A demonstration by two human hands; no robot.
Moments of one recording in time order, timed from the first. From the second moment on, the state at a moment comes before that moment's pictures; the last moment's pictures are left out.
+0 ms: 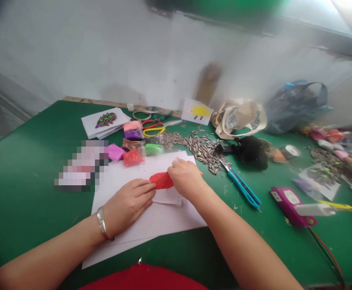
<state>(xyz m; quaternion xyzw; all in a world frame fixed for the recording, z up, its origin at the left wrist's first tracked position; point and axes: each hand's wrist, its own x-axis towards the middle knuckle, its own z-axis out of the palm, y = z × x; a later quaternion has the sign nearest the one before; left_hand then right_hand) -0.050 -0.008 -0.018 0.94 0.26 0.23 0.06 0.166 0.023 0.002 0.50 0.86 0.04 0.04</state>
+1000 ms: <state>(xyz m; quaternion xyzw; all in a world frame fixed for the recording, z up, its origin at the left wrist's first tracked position) -0.051 -0.009 -0.020 0.94 0.26 0.23 0.06 0.190 -0.025 -0.005 0.50 0.86 -0.07 -0.07</state>
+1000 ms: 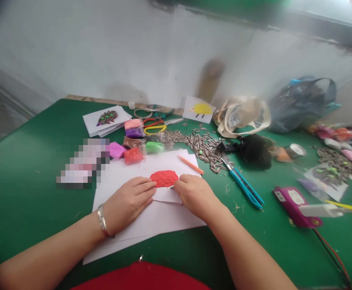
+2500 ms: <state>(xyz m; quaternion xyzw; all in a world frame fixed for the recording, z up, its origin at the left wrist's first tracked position) -0.049 -0.008 -0.019 0.93 0.26 0.24 0.06 0.198 -0.034 -0.016 0.48 0.86 -0.06 -0.14</state>
